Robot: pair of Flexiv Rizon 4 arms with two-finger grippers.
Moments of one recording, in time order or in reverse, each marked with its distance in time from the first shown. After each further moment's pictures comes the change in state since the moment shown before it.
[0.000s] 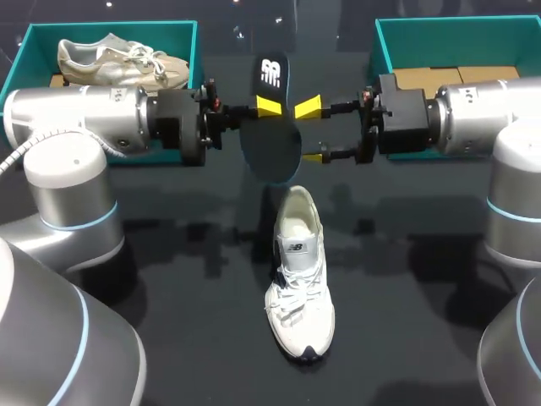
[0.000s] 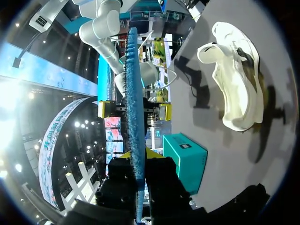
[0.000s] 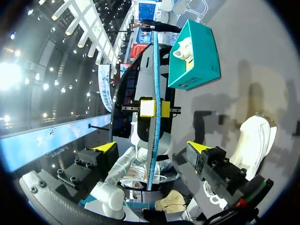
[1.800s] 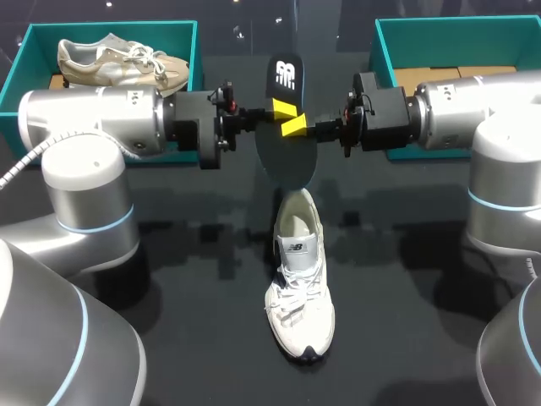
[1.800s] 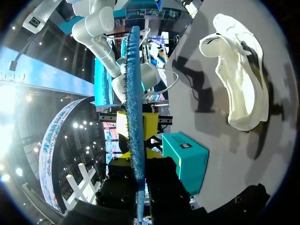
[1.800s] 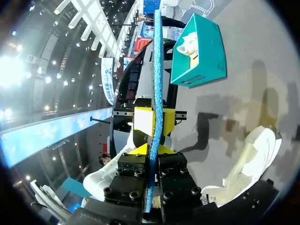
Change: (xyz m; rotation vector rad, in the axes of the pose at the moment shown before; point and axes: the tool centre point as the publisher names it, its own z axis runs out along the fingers) left arm 0.003 -0.003 0.021 -0.014 0.021 0.032; right arm -0.009 0.008 0.019 0.052 0.025 -0.038
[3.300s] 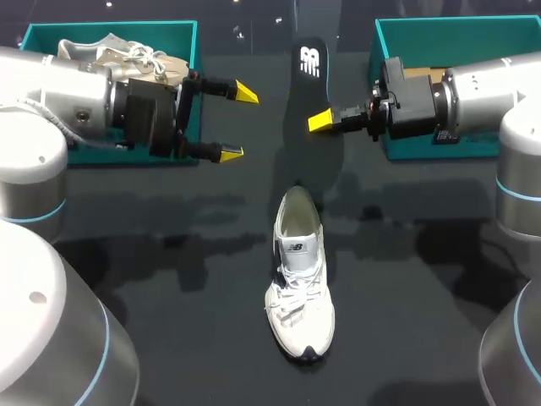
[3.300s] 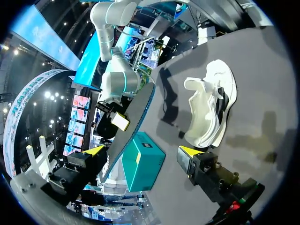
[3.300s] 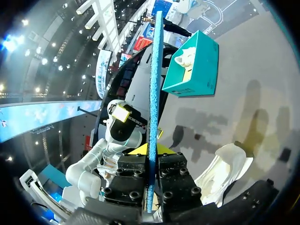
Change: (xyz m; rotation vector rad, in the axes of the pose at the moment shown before) left arm 0.014 -0.012 -0.073 -0.057 0.311 -0.321; right arm -0.016 0.015 -0.041 -0.008 -0.120 -0.169
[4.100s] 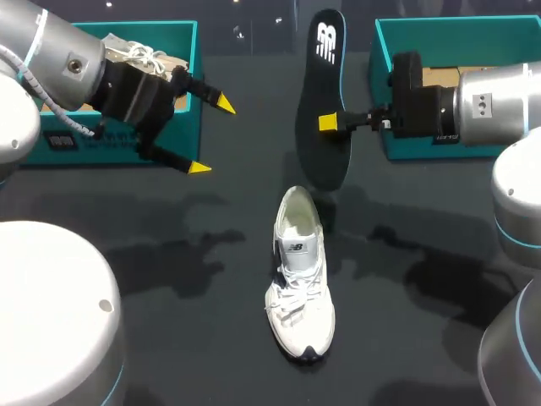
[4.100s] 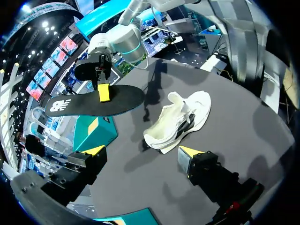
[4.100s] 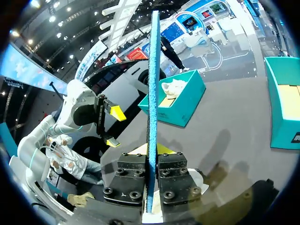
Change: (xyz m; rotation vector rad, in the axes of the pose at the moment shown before) left arm 0.035 -0.013 -0.046 -0.206 0.359 -0.568; right arm -0.013 0.008 -0.016 -0.173 -0.348 -0.426
